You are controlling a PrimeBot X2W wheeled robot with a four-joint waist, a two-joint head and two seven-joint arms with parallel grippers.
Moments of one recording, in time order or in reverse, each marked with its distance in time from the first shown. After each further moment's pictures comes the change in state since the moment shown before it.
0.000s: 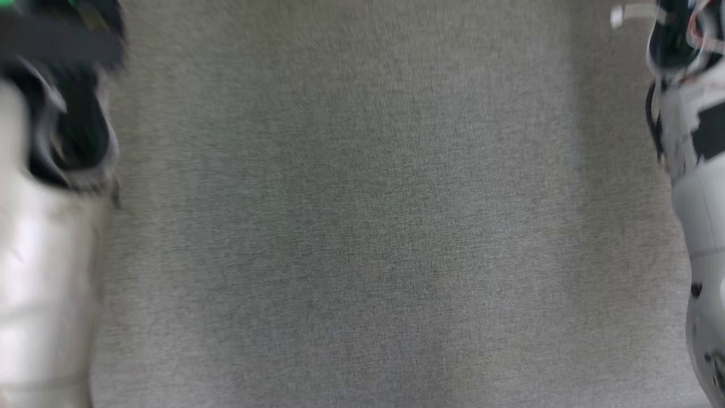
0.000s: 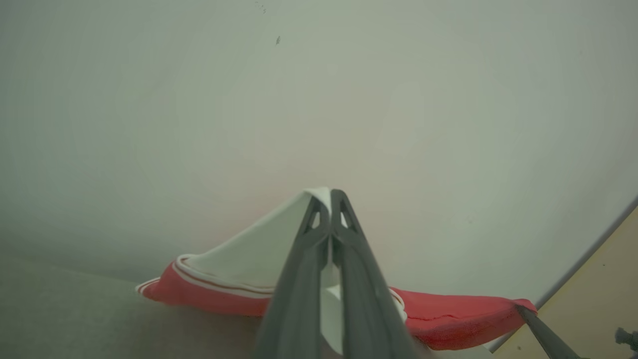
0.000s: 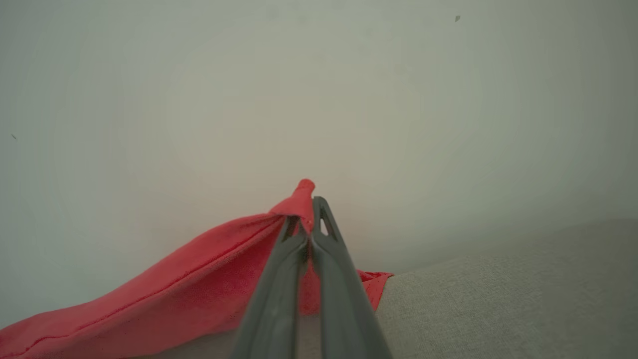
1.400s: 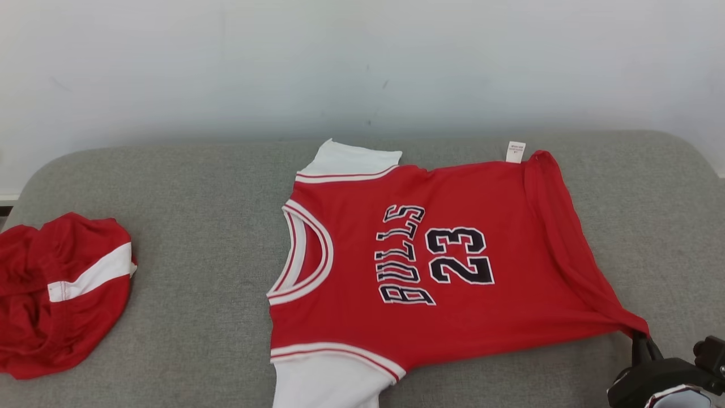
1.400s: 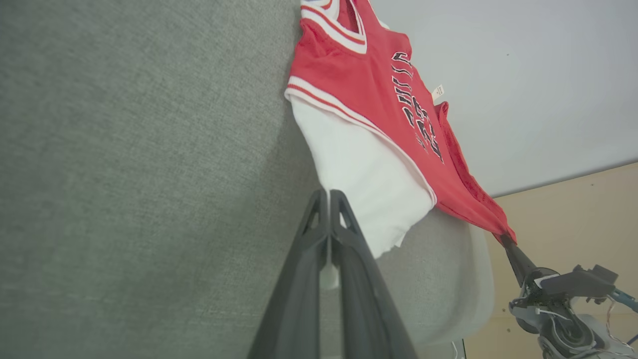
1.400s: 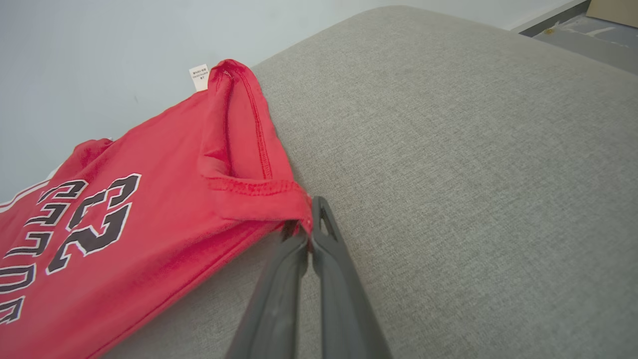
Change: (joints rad) left arm 1.160 -0.063 -0.154 -0.096 -0.146 0.024 0.205; right arm 1.036 0.062 -0.353 -0.068 -0.119 0.000 0.132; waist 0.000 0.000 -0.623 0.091
